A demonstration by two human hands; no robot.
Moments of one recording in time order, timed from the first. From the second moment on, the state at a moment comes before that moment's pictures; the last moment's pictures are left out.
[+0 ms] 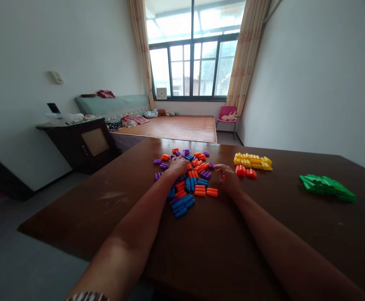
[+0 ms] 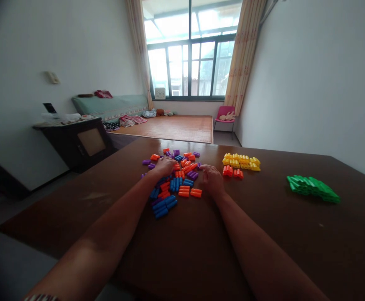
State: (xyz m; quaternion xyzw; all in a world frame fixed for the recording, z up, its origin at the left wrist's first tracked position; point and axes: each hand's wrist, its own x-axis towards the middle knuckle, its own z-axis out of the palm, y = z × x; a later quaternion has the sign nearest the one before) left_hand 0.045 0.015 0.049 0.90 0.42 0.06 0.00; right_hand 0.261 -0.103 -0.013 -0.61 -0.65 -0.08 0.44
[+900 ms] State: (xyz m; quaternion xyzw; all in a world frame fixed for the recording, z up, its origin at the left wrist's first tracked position) left_hand 0.059 -0.012 0.055 0.89 0.45 0.07 0.04; right_hand 0.252 -0.114 -0.003 -0.60 -0.67 -0.06 0.43
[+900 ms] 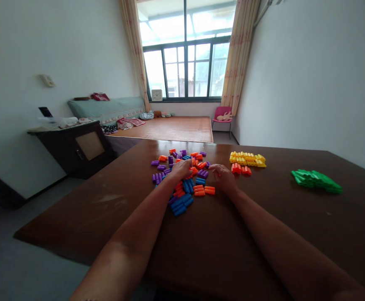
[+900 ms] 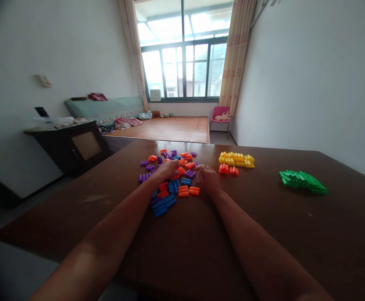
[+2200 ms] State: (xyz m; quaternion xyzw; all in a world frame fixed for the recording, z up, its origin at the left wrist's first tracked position) left_hand 0.066 0.002 0.063 0.80 0.26 0.33 0.42; right_hand 0.411 -0.134 -0.018 -0.83 -0.31 -0.01 0.47
